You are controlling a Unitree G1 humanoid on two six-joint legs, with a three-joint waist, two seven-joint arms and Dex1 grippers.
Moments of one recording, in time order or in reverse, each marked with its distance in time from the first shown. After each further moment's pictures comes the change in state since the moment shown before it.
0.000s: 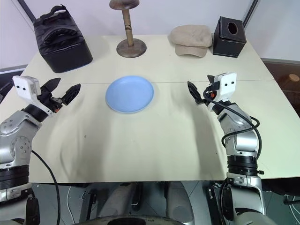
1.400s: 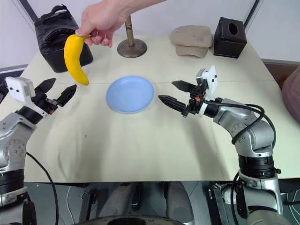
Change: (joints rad) left arm -0.005 0.025 0.029 -0.053 -0.019 0.010 -0.005; right arm -0.037 -0.157 0.102 -0.325 0.364 0.450 0.254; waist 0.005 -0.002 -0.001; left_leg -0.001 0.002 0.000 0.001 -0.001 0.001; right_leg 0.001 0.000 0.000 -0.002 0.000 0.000
